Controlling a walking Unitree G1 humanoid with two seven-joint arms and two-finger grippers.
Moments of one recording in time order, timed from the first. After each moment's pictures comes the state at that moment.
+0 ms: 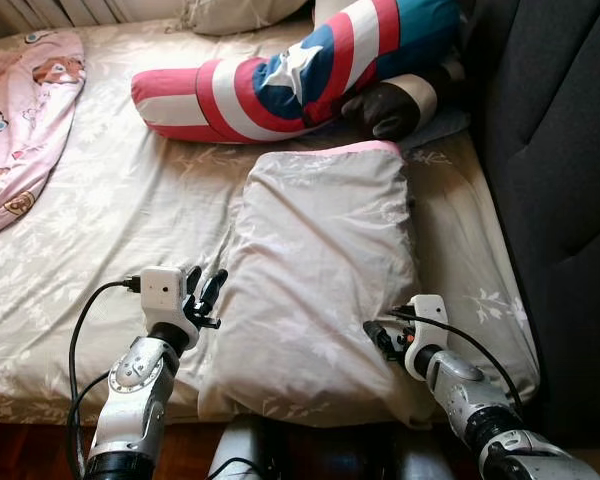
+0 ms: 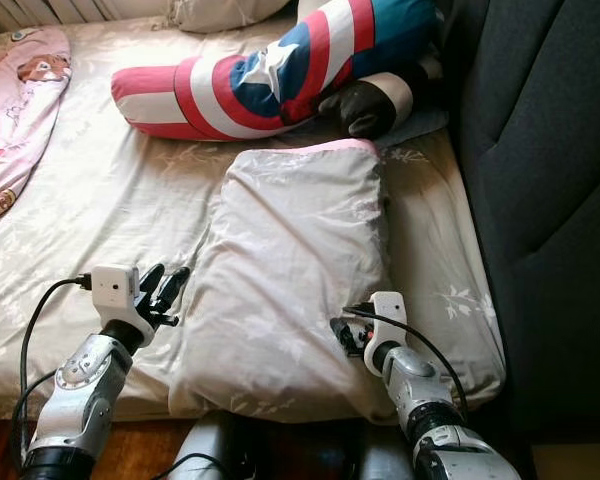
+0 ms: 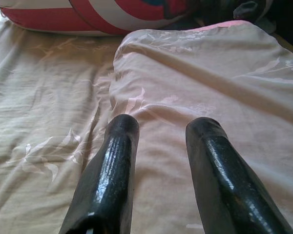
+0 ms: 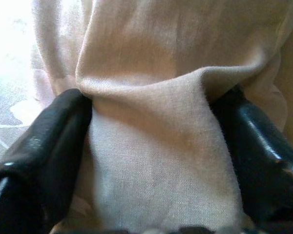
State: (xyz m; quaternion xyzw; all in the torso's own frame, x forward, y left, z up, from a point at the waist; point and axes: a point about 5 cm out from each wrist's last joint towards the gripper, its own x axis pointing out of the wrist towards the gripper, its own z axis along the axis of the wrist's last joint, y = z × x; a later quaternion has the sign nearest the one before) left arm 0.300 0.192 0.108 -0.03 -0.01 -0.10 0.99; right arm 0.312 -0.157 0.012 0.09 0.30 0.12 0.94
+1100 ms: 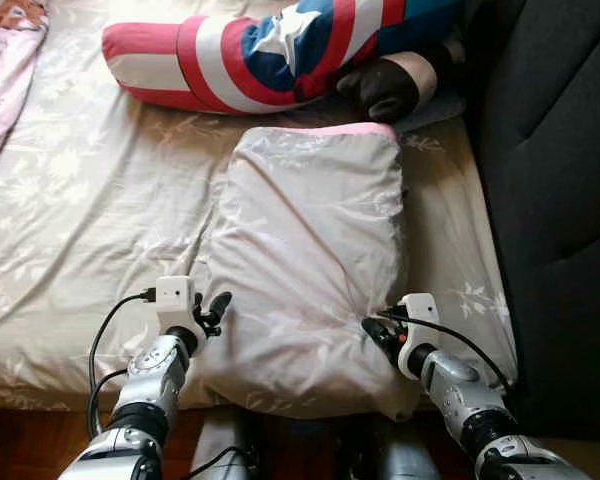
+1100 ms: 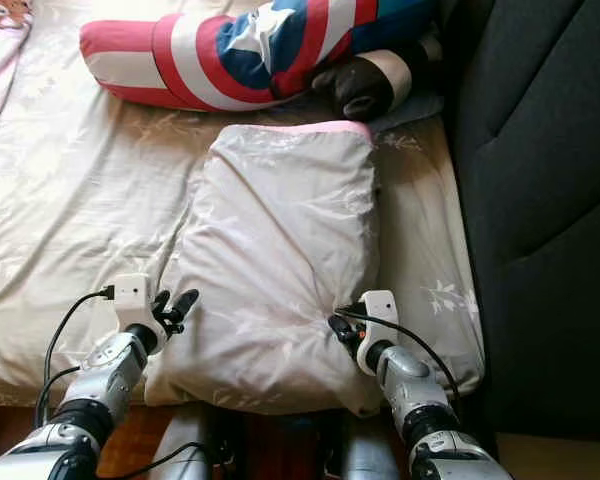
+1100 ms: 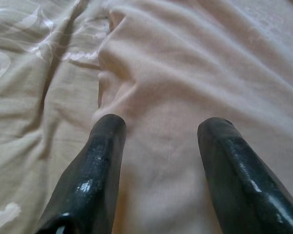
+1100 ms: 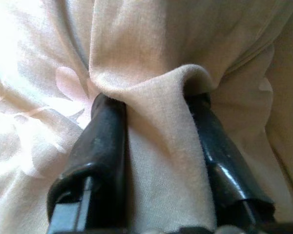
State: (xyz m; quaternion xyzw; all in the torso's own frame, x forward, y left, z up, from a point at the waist) left arm 0.336 0.195 0.061 -0.08 0.11 -0.05 0.99; right arm 0.311 -0.148 0.015 0.10 0.28 0.17 0.94
